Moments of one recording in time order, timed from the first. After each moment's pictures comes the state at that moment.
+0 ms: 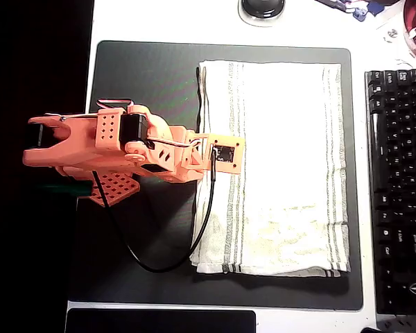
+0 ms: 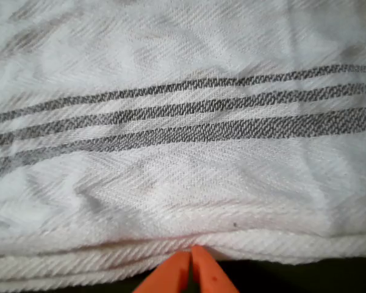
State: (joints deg) arm 0.1 191.2 179.6 78.1 -81.8
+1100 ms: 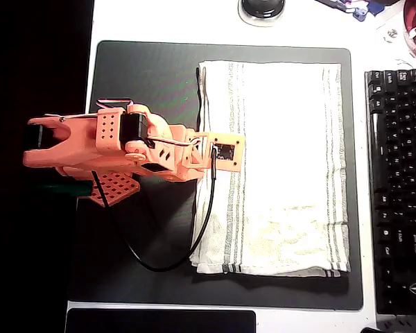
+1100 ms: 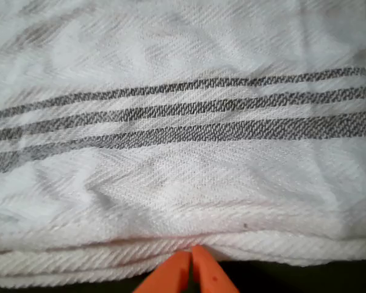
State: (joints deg) arm -1.2 191.2 179.6 77.9 -82.0
